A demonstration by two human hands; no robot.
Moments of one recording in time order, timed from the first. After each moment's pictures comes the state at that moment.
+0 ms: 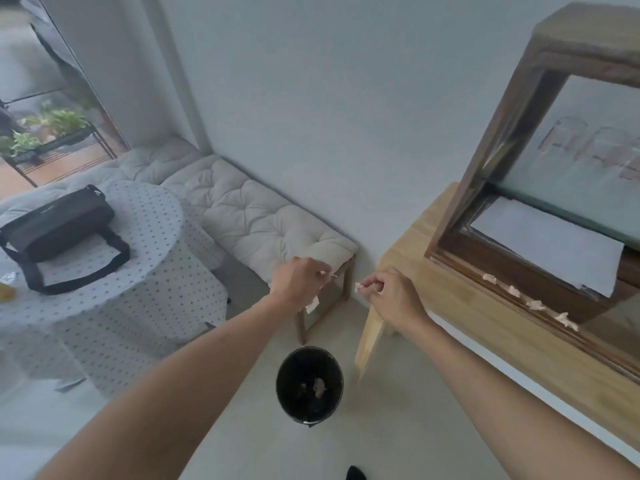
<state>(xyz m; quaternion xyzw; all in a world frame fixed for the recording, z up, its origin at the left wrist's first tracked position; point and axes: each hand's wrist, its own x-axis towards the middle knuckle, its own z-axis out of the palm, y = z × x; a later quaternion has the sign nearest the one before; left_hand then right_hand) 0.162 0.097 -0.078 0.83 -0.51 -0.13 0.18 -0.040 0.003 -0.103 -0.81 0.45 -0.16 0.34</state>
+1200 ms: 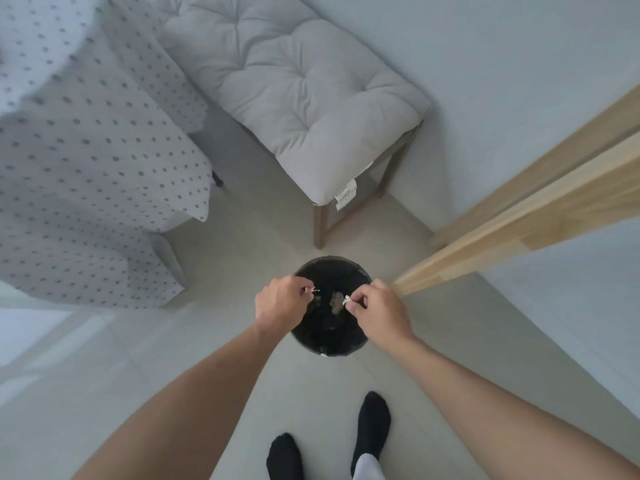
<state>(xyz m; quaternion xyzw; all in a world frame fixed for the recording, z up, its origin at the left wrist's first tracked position) 0.232 0.178 -0.545 0.88 -0.34 -0.32 0.07 0.050 0.069 -0.558 -0.80 0.48 0.06 0.35</state>
